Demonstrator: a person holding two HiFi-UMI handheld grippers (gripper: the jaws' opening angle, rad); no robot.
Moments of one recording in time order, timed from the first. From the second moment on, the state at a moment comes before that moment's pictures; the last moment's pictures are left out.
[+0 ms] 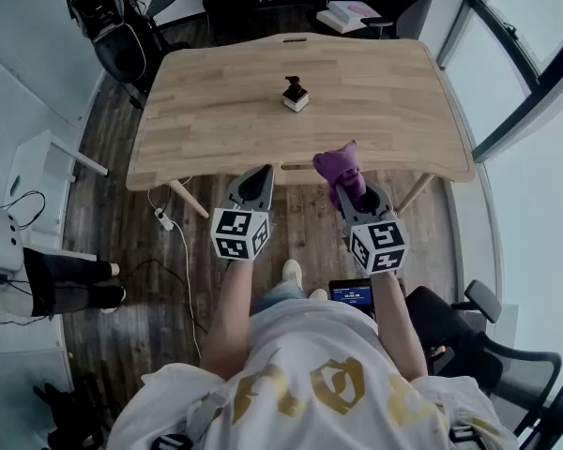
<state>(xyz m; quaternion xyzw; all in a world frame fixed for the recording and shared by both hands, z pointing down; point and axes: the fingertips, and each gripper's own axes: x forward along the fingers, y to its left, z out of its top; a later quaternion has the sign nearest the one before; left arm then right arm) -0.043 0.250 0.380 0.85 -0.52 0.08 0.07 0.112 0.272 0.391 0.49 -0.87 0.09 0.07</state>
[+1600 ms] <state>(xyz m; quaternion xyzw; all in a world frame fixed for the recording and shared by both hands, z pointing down) -0.065 0.073 0.412 0.84 -0.52 0.09 0.10 0.103 0.092 0.426 0.50 -0.85 0.13 0.08</state>
